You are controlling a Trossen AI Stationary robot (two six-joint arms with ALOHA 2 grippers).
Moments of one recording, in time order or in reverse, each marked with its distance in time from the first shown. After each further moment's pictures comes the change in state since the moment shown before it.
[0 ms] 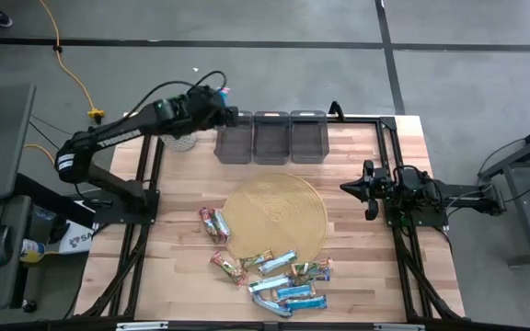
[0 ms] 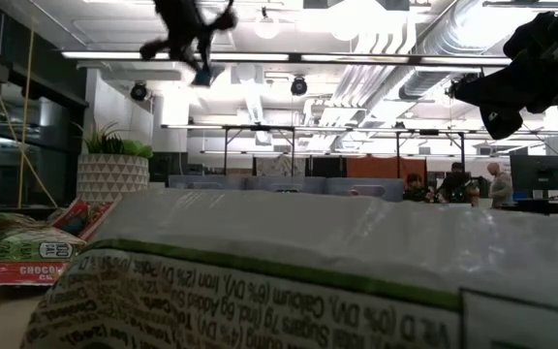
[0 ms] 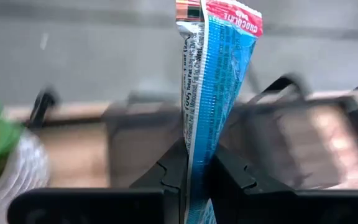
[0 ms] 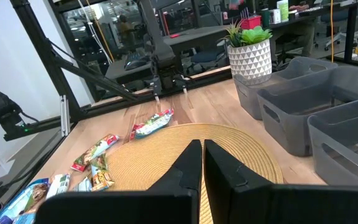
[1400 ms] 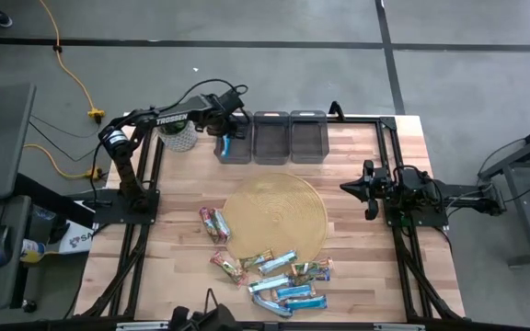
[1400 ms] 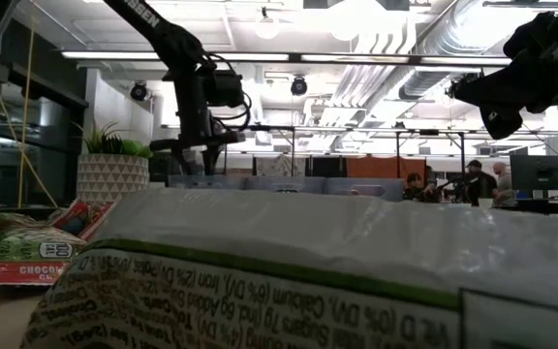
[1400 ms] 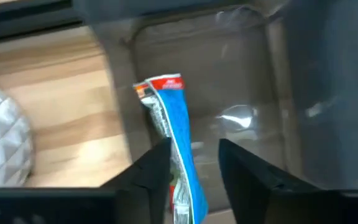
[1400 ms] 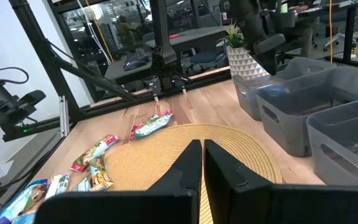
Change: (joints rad) left arm 0.248 0.412 -0.077 0.079 0.379 0.223; right arm 0.000 0.000 0.000 0.002 0.003 0.000
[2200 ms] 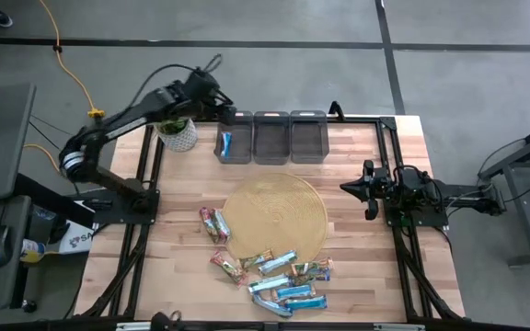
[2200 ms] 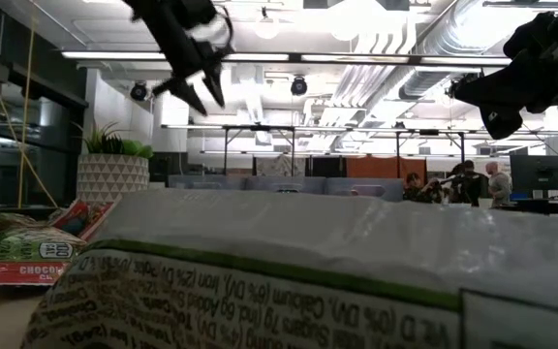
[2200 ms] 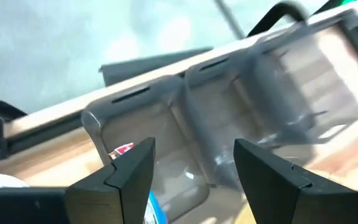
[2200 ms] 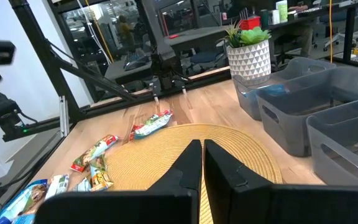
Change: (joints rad) left arm -0.008 -0.383 0.001 0.070 0.036 0.203; right arm 0.000 0.000 0.000 0.000 0.000 0.000
